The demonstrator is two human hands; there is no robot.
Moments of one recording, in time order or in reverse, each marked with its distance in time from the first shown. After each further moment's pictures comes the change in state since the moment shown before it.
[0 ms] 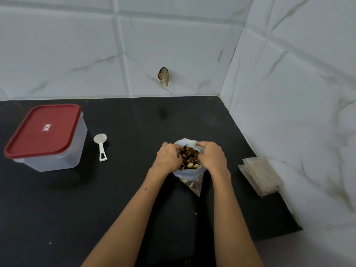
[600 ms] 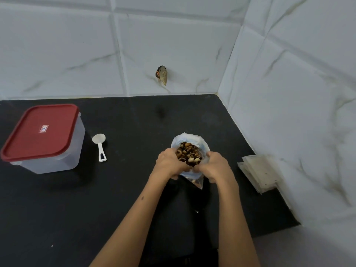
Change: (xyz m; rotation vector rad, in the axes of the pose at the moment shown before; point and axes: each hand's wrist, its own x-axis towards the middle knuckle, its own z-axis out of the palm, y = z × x) left_hand -0.019 0.005 -0.004 -0.182 -0.105 -0.181; right_hand -0.038 -0.003 -0.009 0.135 -0.175 0.232
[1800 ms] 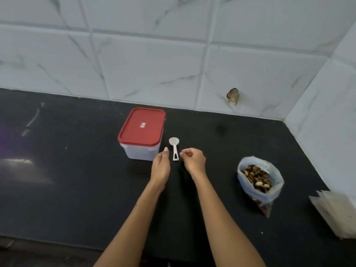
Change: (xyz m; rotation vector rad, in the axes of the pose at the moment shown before) left_hand -0.044 -0.143 -0.114 -0.813 0.569 -0.037; right_hand -0.018 -0.148 0.180 0.410 -0.034 -0.376
